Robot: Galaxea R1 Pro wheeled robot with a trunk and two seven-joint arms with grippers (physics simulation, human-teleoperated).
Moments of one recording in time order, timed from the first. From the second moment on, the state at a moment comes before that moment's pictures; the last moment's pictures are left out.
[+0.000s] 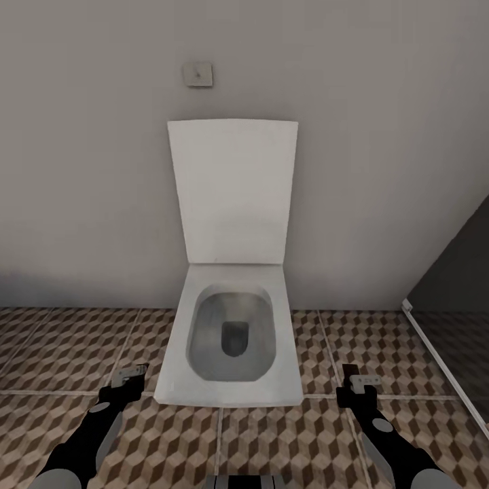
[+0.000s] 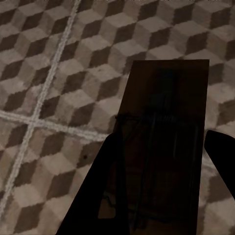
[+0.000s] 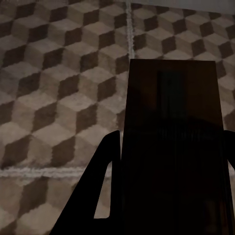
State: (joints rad) left arm -0.49 0.10 0.15 -0.64 0.03 0.10 0.09; right arm -0.53 -0.17 0.24 -0.42 -0.22 -0.23 -0.08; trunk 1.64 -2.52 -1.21
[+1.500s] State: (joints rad) left arm -0.49 0.10 0.15 -0.64 0.03 0.10 0.09; right arm -0.53 -0.17 0.24 -0.42 -0.22 -0.23 -0.07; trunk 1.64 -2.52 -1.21
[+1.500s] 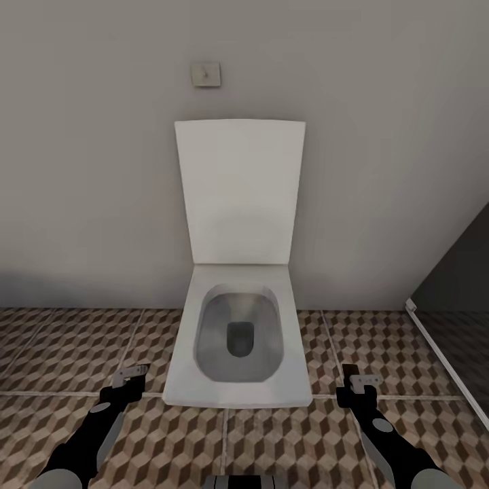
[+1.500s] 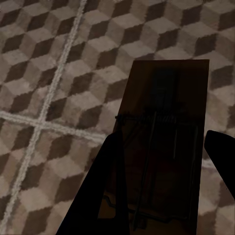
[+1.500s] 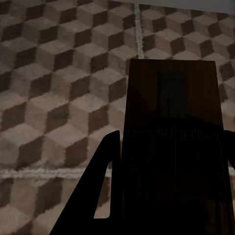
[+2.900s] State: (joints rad) left arm -0.49 0.10 0.15 -0.64 0.03 -0.01 0.13; right arm -0.53 -0.17 0.25 -0.42 -0.22 -0.24 -0.08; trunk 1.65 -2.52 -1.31
